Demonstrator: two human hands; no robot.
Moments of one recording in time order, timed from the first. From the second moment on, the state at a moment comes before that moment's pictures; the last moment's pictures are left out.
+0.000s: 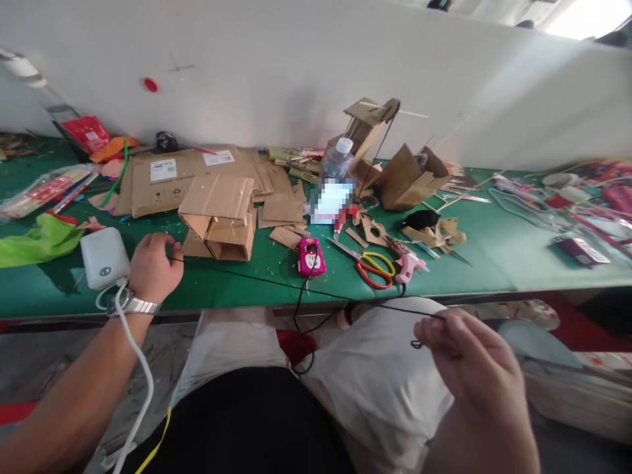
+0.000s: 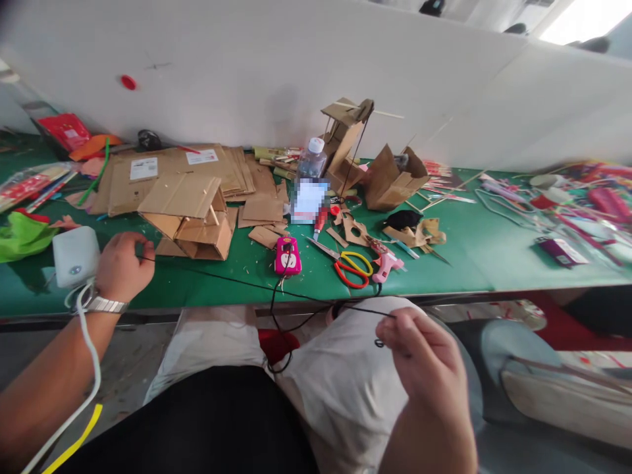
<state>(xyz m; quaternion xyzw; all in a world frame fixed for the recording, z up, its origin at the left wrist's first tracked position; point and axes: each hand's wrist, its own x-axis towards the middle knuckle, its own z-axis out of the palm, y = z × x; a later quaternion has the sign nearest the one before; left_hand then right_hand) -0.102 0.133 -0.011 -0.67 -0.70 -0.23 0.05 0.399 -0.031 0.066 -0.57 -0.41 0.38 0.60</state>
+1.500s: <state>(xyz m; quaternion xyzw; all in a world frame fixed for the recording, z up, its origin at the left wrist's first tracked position) -0.001 0.040 0.007 -0.72 -0.52 -0.38 -0.26 0.310 0.010 0.067 -0.54 -0.64 0.44 0.33</state>
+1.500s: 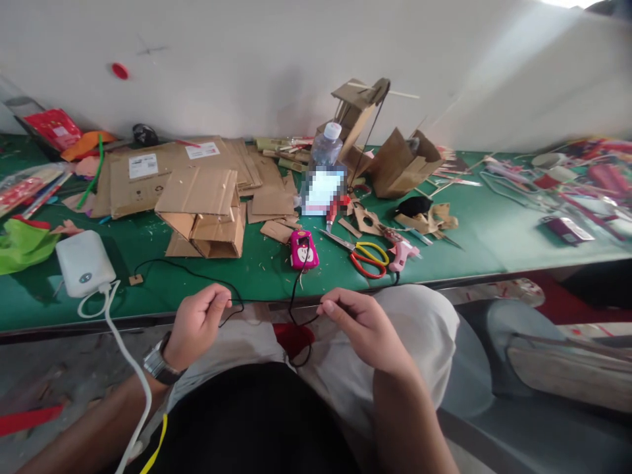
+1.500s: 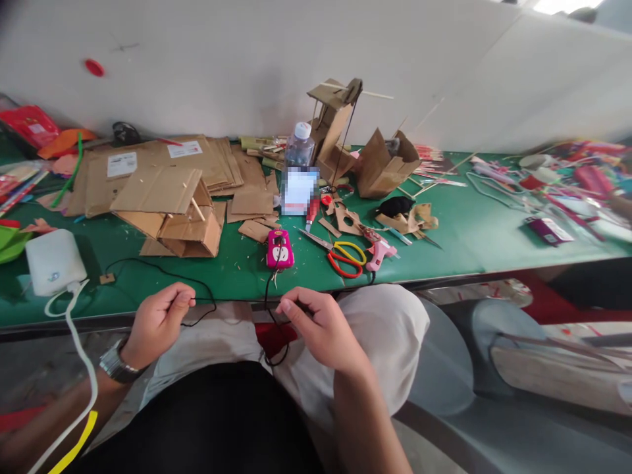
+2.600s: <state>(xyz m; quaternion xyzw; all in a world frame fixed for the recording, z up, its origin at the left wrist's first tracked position) 0.084 0.085 0.037 -0.61 -0.37 -0.42 -0.56 0.284 0.064 0.098 -0.46 -0.82 0.22 0.26</state>
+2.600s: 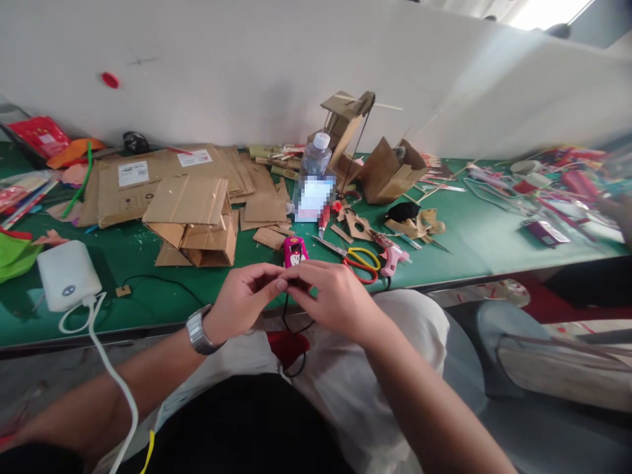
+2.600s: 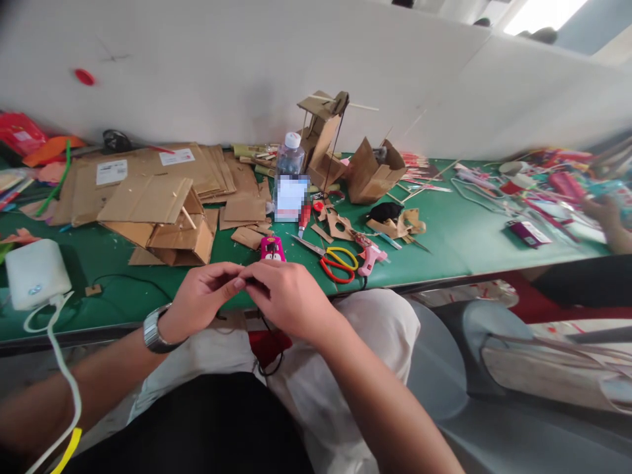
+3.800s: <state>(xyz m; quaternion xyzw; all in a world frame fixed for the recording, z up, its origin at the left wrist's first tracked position) 0.108 0.138 0.000 -0.54 -0.32 -0.49 -0.60 0.296 0.109 0.046 -0.48 -0.72 0.28 0.42</state>
